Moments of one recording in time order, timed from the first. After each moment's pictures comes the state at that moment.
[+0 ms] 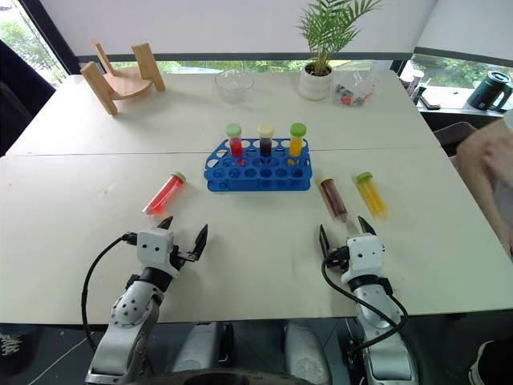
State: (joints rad) left arm 0.25 0.13 -0.07 -0.26 -0.02 0.01 -0.18; right arm 0.27 -0.21 -0.05 -0.23 -0.09 -0.04 0.13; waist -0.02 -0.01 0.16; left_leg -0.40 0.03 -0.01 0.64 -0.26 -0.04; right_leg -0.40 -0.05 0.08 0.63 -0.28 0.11
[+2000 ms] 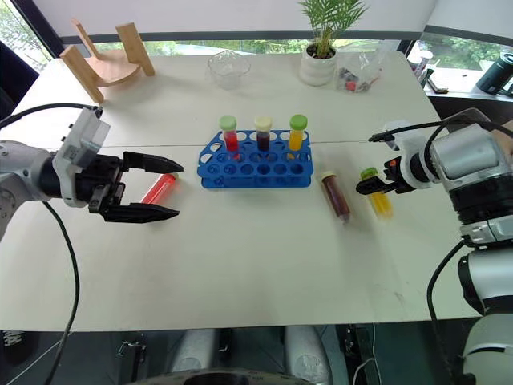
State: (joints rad) left arm -0.53 1.00 0.10 -0.29 -0.78 0.73 -1.28; right arm -1.00 -0.96 0.41 0.42 0.25 1.28 0.89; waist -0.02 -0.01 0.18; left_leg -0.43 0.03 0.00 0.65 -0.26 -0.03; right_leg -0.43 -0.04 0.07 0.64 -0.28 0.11
